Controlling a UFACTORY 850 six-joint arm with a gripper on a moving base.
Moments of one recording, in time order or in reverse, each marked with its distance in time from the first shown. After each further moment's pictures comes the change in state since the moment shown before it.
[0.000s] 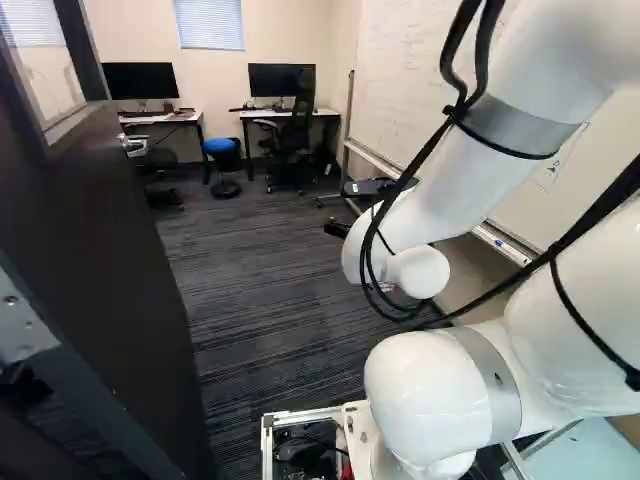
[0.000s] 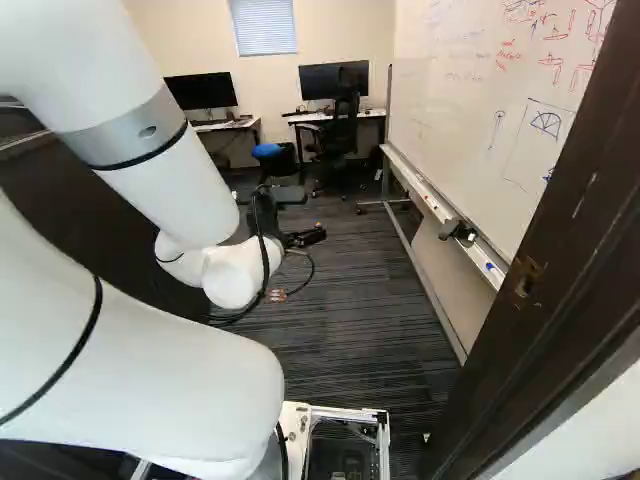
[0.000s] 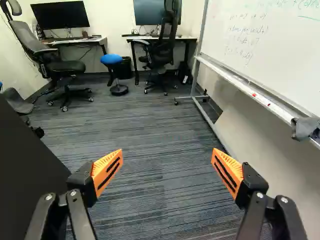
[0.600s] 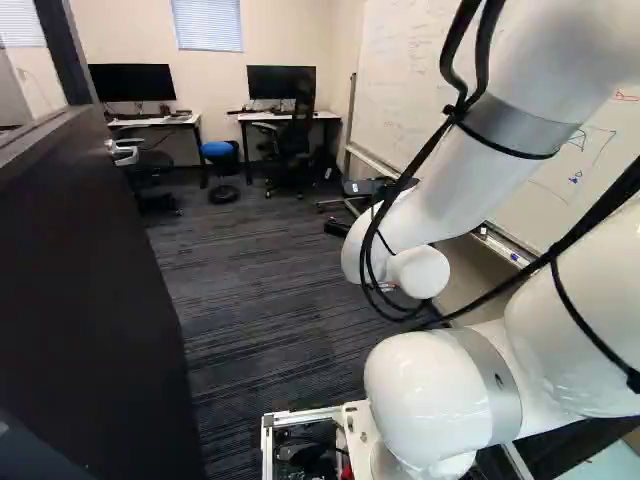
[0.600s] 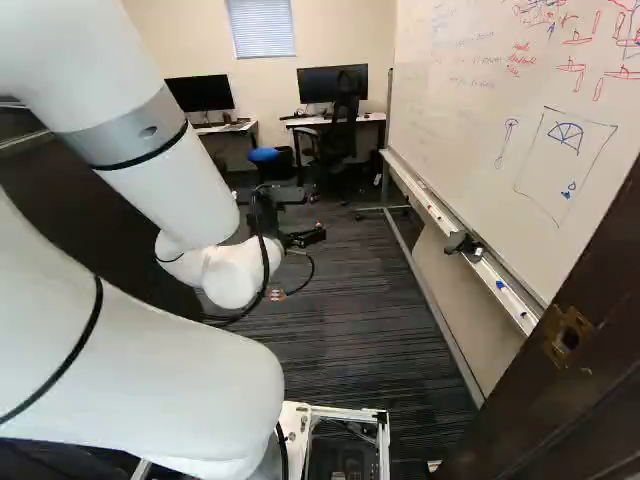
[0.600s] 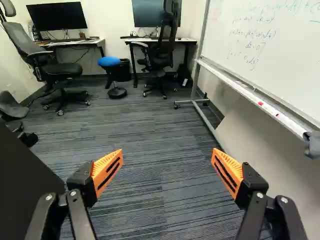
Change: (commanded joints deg) arm 0.0 0.0 0.0 0.0 0.0 0.0
